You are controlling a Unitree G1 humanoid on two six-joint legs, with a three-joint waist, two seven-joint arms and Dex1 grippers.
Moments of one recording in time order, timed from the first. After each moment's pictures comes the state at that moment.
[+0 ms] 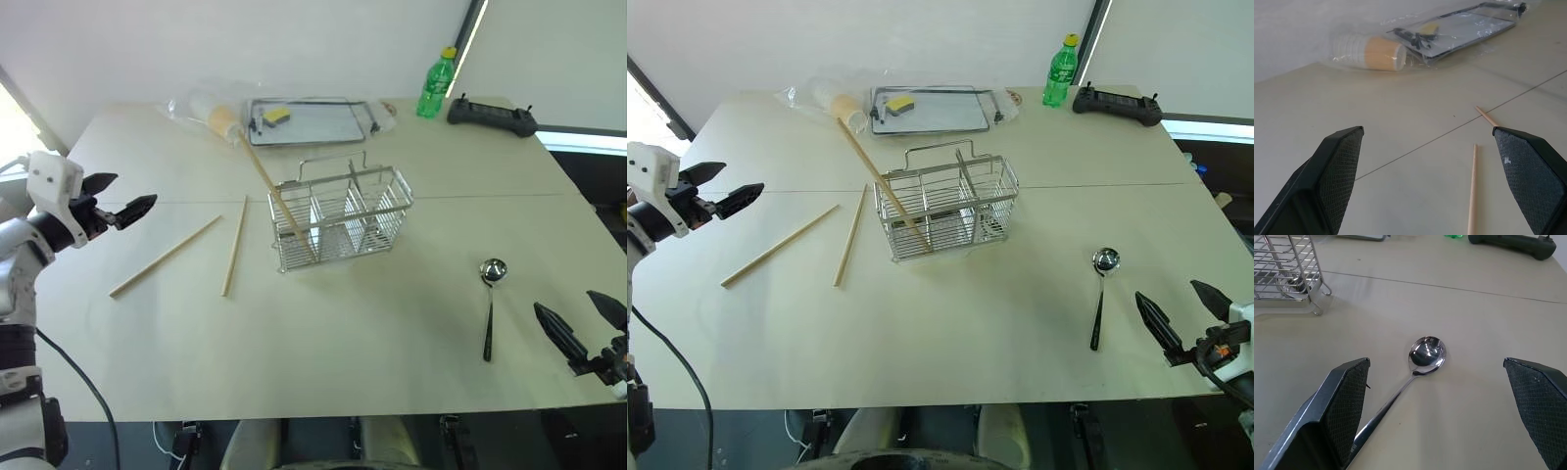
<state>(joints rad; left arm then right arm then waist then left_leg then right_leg) -0.43 0.86 0.34 0.31 -0.40 0.29 -0.85 0.55 -0.52 -0.78 -0.47 0.61 0.32 0.66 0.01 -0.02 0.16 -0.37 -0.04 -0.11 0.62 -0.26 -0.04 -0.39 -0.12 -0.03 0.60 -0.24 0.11</state>
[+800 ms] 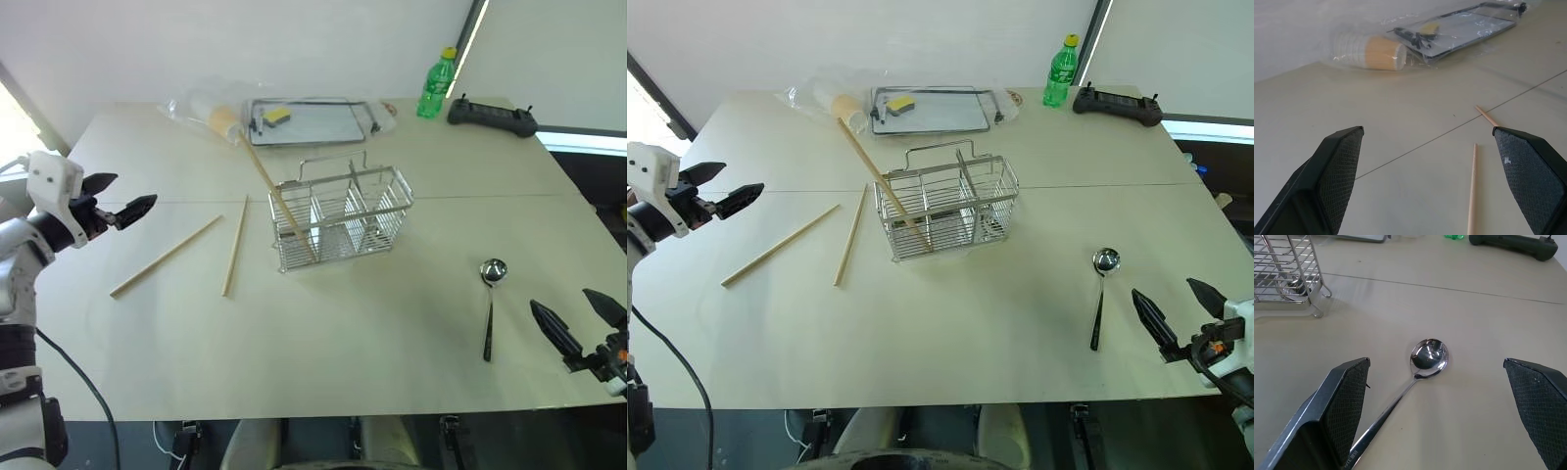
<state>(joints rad) -0.43 0.86 0.34 0.31 -0.40 0.30 -0.85 0.54 -0.52 -0.76 -0.47 0.61 0.32 0.64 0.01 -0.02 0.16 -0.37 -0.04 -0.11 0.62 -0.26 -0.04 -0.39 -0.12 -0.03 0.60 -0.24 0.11</state>
